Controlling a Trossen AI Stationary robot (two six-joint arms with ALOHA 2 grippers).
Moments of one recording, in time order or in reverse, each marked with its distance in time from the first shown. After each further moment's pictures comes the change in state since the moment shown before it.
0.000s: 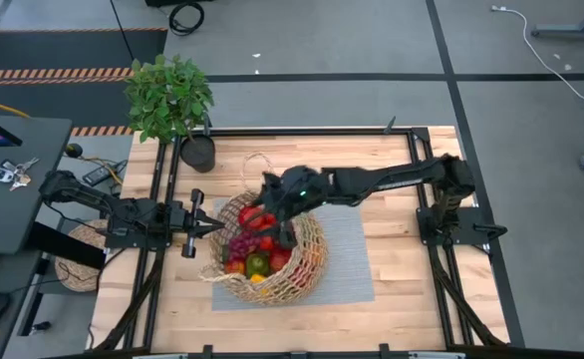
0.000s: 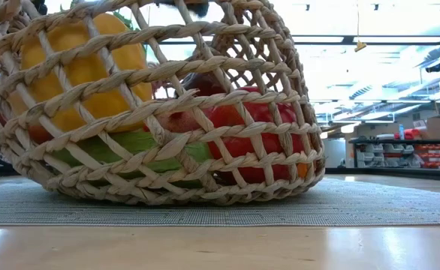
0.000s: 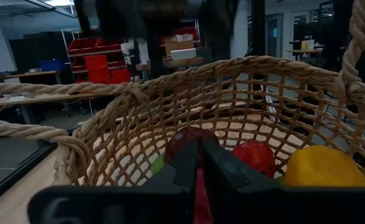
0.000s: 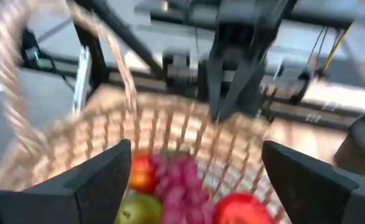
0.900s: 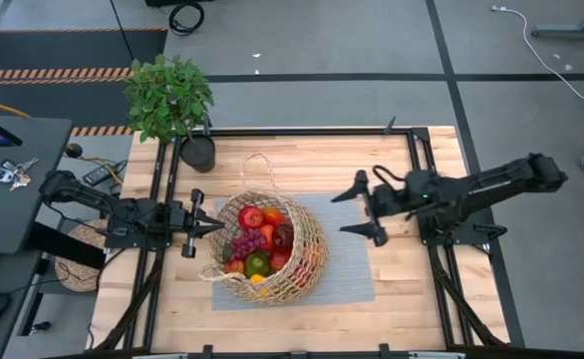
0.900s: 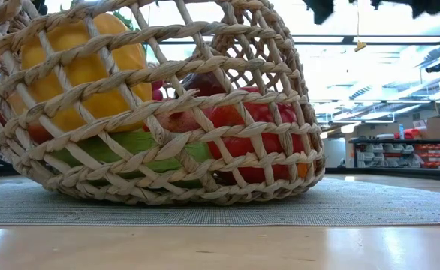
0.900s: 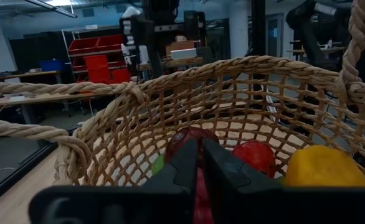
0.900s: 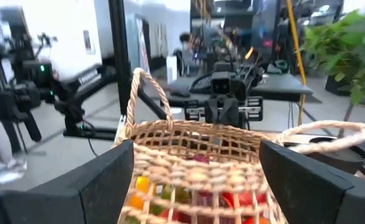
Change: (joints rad) left arm 0.000 0.000 0.000 0.000 0.000 0.000; right arm 0.067 -0.887 -1.051 0.629 0.085 0.102
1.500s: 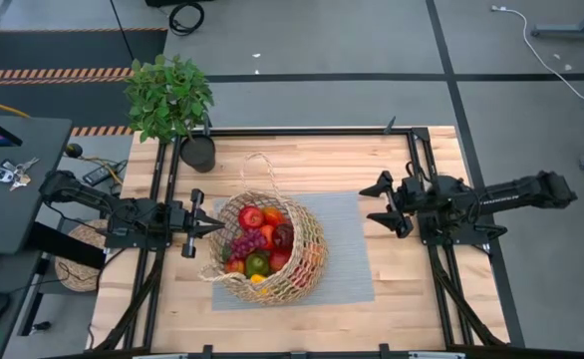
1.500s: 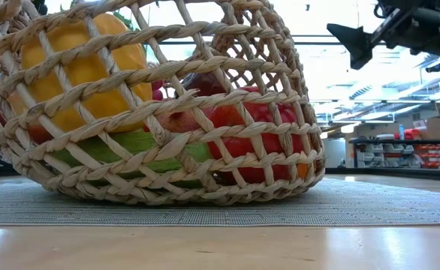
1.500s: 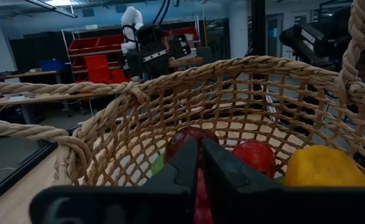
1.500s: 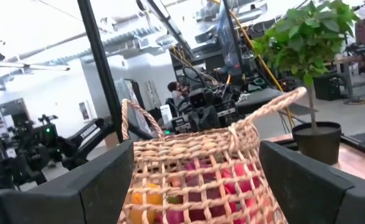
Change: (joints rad) left arm 0.000 0.000 0.000 0.000 0.000 0.000; right arm -0.116 -0.394 -0.477 0.314 -0.017 0.265
